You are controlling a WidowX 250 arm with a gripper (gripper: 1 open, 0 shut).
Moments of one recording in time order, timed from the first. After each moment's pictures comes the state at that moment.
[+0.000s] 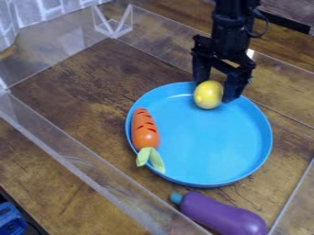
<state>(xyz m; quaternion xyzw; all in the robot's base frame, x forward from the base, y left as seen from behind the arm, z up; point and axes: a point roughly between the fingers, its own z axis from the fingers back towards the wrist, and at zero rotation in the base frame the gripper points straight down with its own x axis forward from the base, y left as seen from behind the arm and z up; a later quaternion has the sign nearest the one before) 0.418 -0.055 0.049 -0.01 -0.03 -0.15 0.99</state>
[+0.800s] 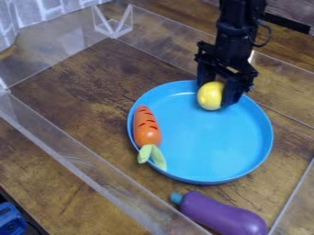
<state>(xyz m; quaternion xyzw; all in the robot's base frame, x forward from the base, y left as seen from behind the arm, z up) 0.422 -0.057 0.043 0.00 -0.02 -0.16 0.99</state>
